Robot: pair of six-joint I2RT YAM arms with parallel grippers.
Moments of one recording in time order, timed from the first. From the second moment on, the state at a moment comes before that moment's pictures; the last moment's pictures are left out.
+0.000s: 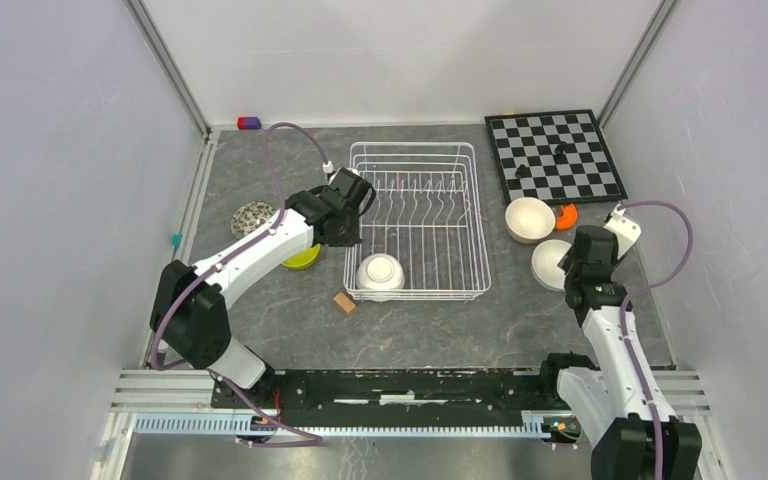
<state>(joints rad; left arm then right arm) -0.63 1.54 1.24 -0.75 -0.29 -0.52 -0.08 0.84 0.50 -0.35 0.48 0.42</state>
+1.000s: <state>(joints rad) -0.63 1.55 1.24 -0.75 -0.19 -0.52 0.71 1.29 0.86 -0.21 -0.14 0.08</state>
